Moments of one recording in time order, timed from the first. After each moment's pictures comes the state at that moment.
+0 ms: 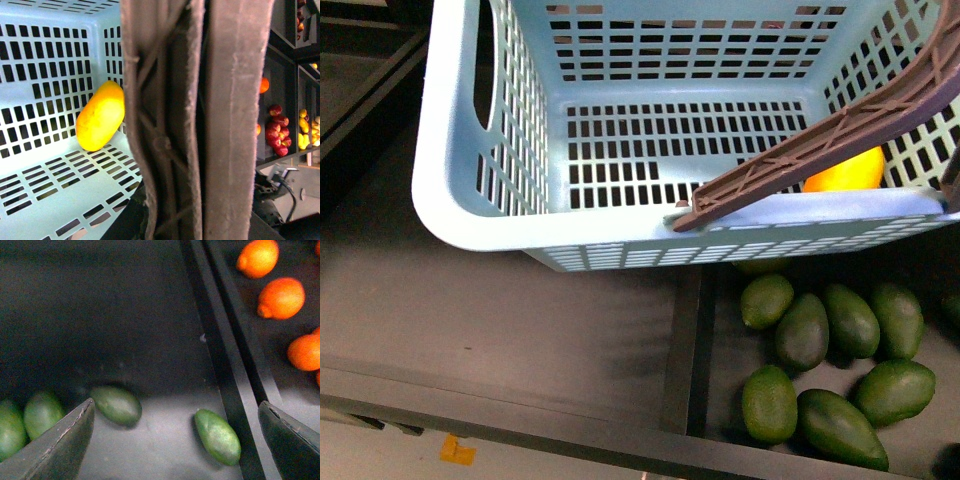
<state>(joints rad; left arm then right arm) -0.65 1.89 1.63 -0.40 0.31 -0.77 -0.67 1.66 0.46 0.58 -0.25 -0.41</state>
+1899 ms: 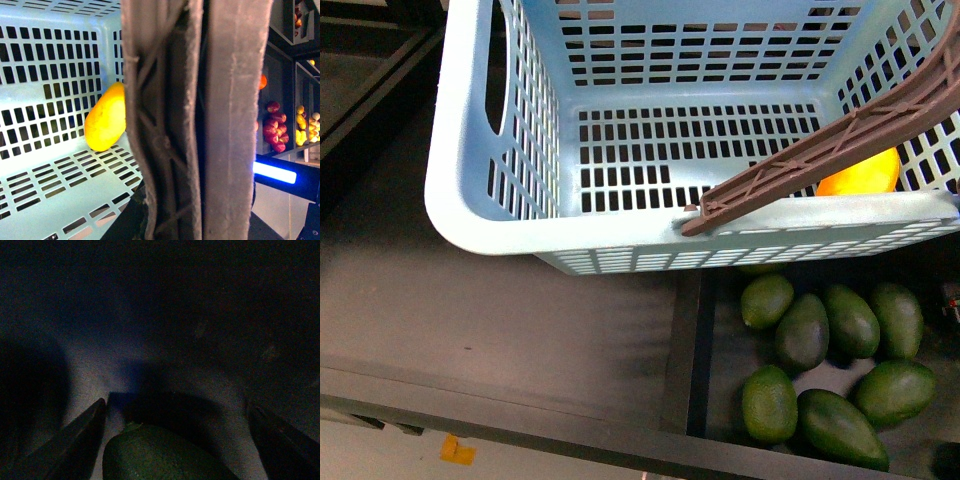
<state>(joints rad) -0.65 1.89 1.63 -0.40 0.32 -0.77 -0.43 2.68 1.34 0.28 -0.28 -0.60</state>
